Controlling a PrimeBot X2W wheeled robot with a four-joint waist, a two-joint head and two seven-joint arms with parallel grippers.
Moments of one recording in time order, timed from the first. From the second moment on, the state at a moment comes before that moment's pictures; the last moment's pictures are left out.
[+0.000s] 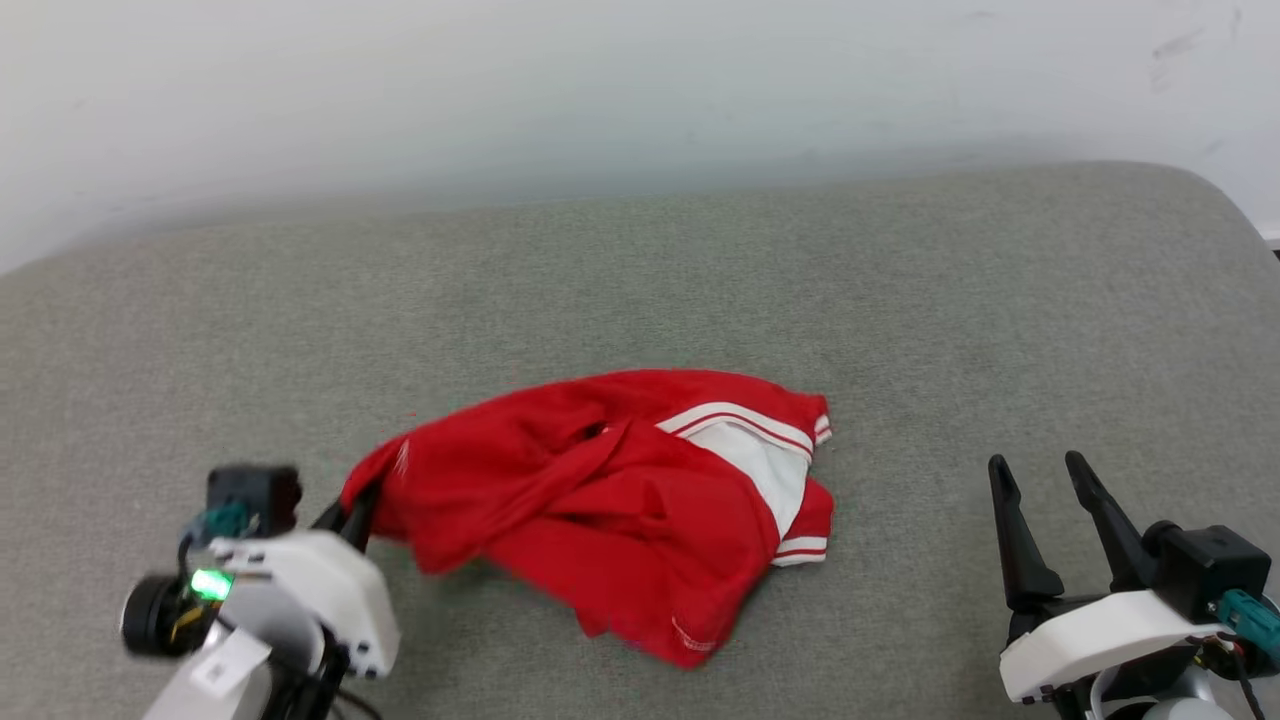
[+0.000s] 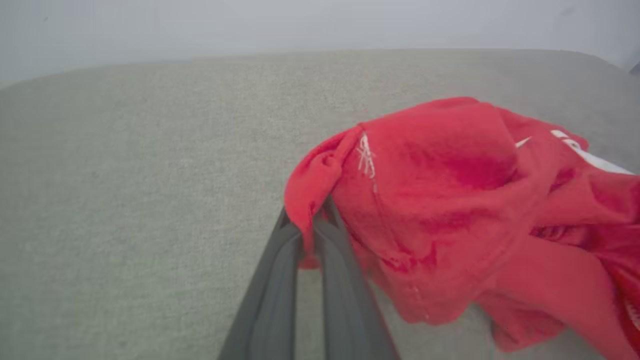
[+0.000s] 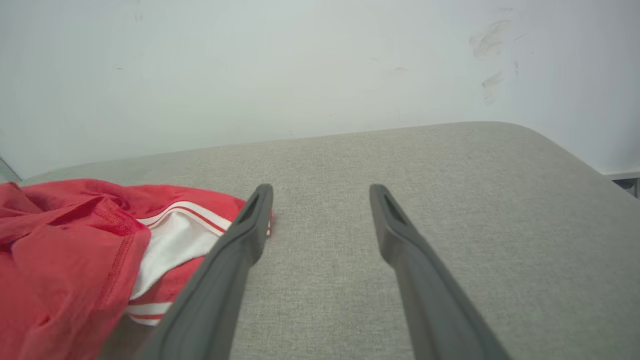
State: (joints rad) left arm -0.22 0.45 -0.36 0.20 -0.59 0.12 0.11; right arm -0.02 -0.05 -0.04 0.07 0.18 0.13 -0.11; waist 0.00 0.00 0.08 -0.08
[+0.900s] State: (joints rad) left arm -0.07 0.37 -0.31 0.33 -0.63 0.14 -0.16; right arm 0.02 -0.05 -0.05 0.02 0.15 0.13 -0.06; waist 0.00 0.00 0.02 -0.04
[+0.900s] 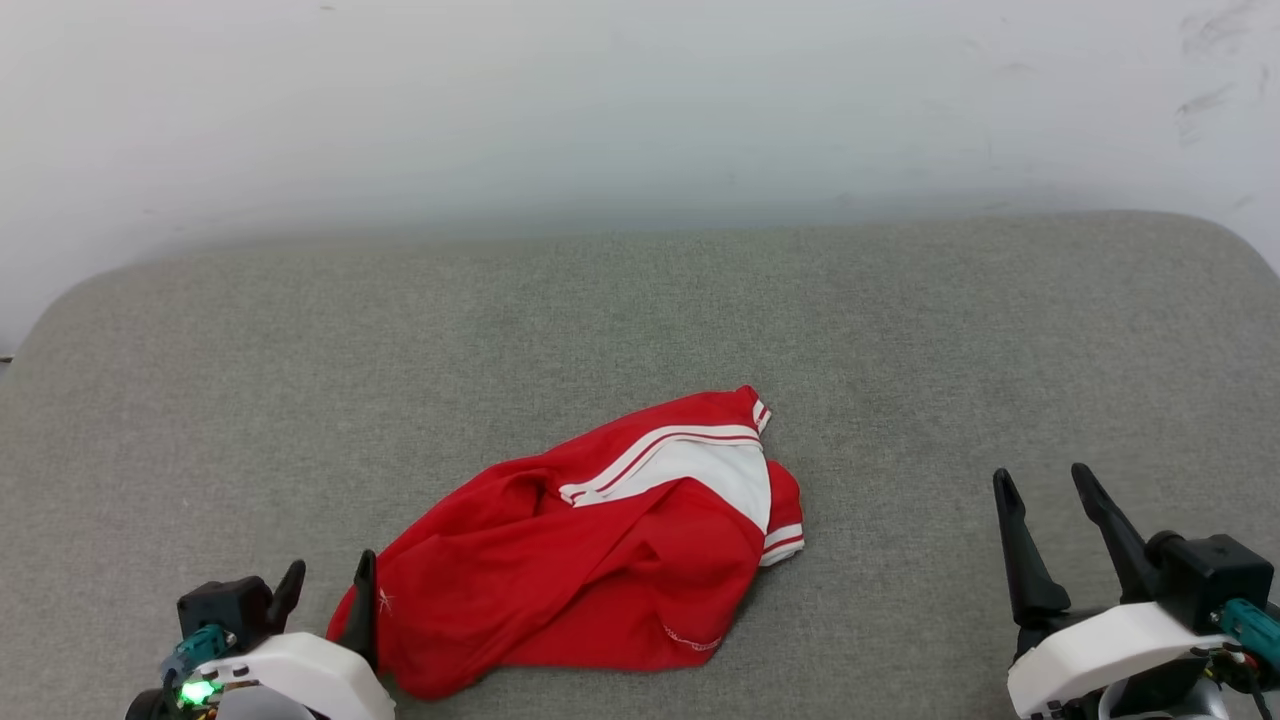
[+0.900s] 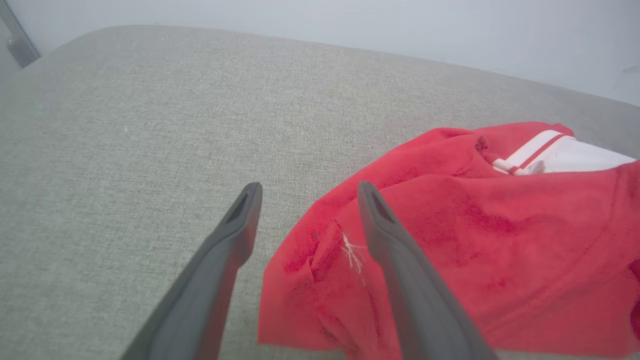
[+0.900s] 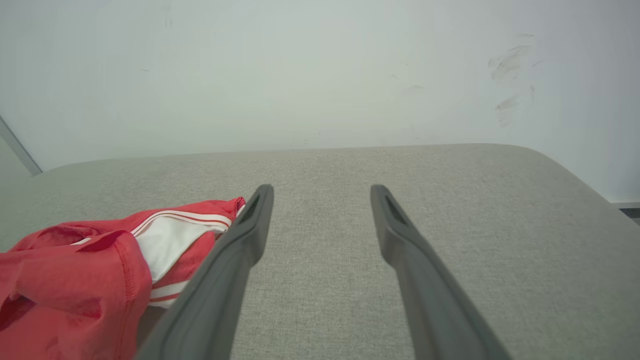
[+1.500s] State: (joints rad) left arm -0.21 0.40 -0.53 0.04 -0.60 0.05 0.21; right arm 0.04 -0.05 -0.05 -0.01 0.15 0.13 -0.04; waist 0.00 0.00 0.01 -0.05
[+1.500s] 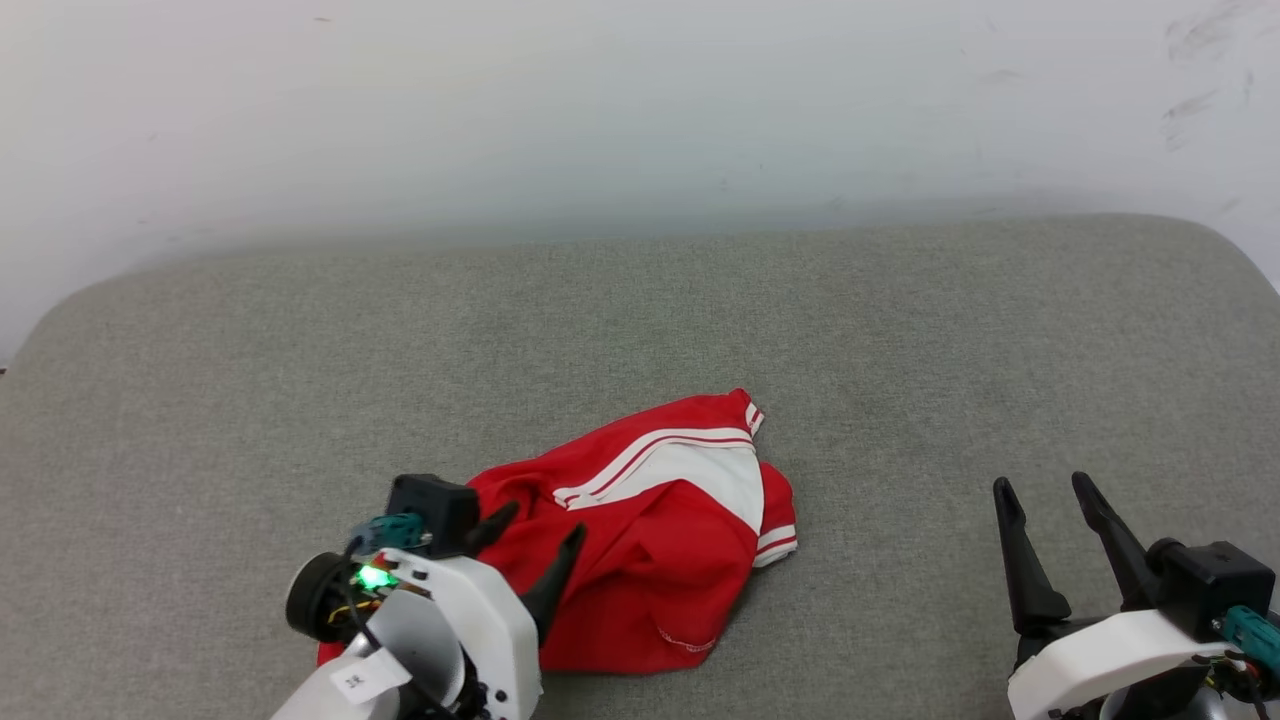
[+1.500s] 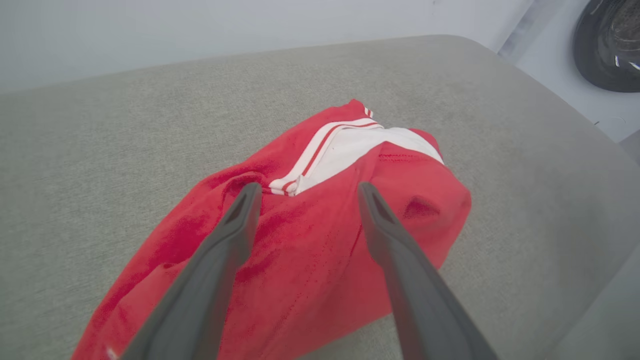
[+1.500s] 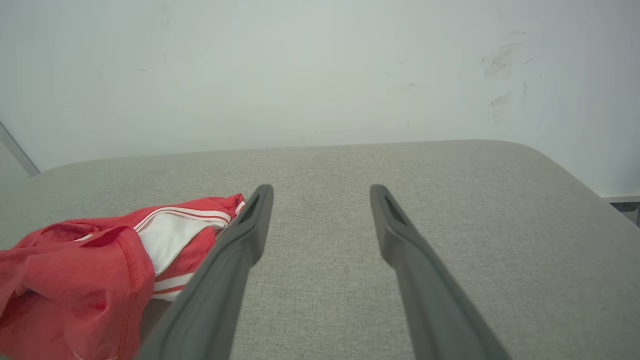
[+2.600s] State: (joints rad) left arm -0.48 0.40 -0.74 0.08 -0.51 -0.08 0.38; right arm 0.00 -0.05 -0.04 0.07 0.22 0.13 -0.08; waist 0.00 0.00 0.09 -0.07
